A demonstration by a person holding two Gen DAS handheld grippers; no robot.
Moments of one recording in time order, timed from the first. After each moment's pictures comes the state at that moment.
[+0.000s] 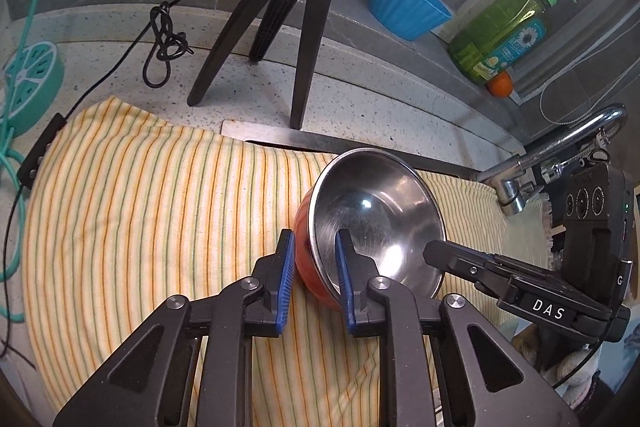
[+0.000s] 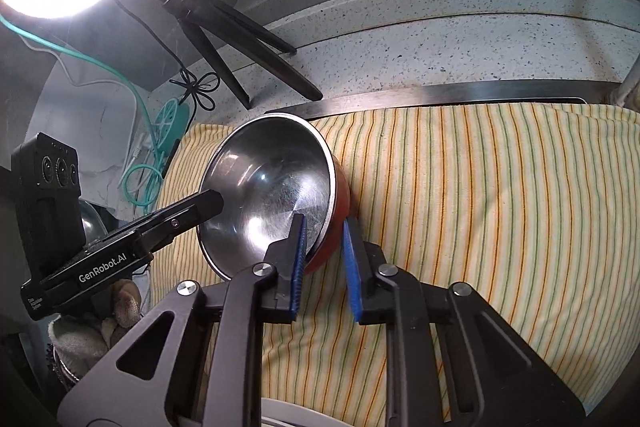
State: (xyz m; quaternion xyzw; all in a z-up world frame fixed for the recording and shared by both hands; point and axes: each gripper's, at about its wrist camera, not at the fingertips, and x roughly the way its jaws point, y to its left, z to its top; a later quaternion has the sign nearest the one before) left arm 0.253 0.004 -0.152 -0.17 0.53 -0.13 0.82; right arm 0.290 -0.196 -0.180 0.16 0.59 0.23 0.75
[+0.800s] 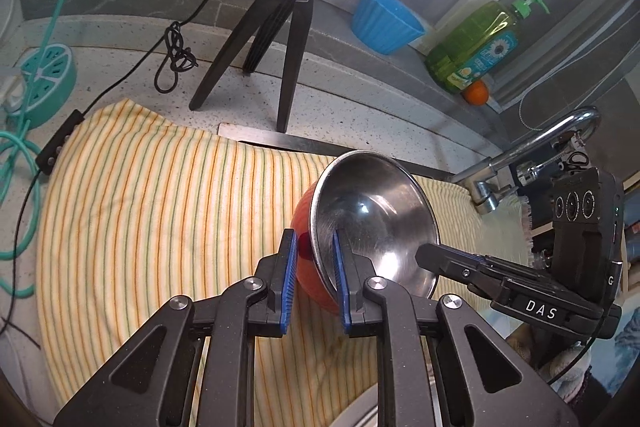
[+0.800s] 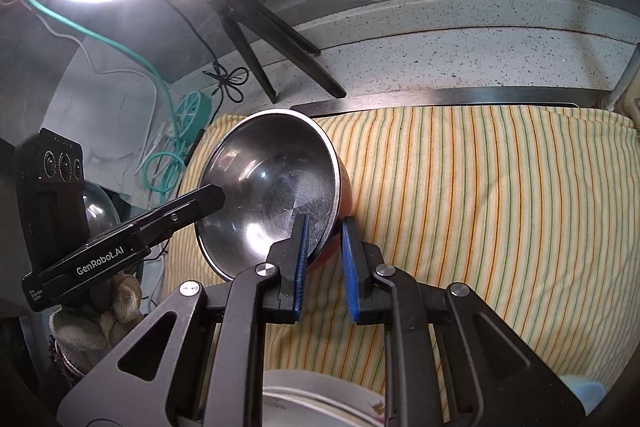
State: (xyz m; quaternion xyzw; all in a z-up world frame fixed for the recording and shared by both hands) left arm 0.220 0.012 -0.121 -0.19 0.50 -0.14 0.83; right arm 0.261 -0.199 -0.141 0.15 0.58 0.26 0.76
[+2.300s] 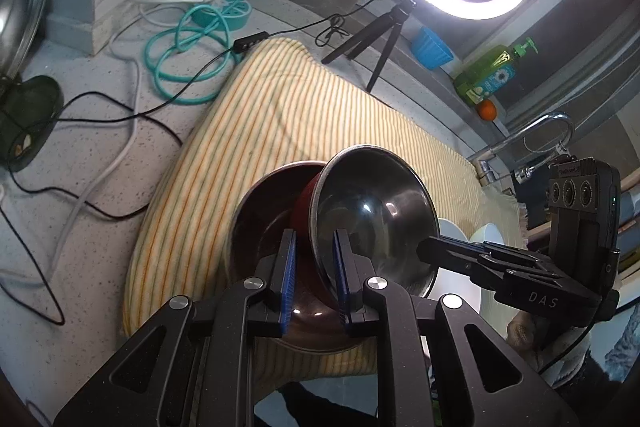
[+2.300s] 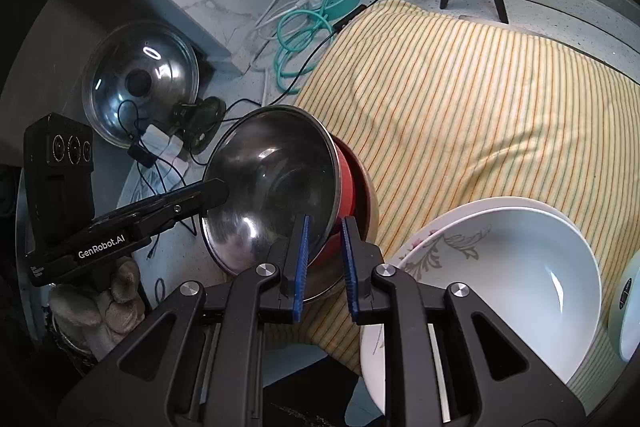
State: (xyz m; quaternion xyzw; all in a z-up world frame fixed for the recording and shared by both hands) left arm -0.006 0.098 -0.110 -0.26 0.46 -0.03 0.85; right arm 0.083 -0.091 -0.096 0.04 0.58 0.40 0.71
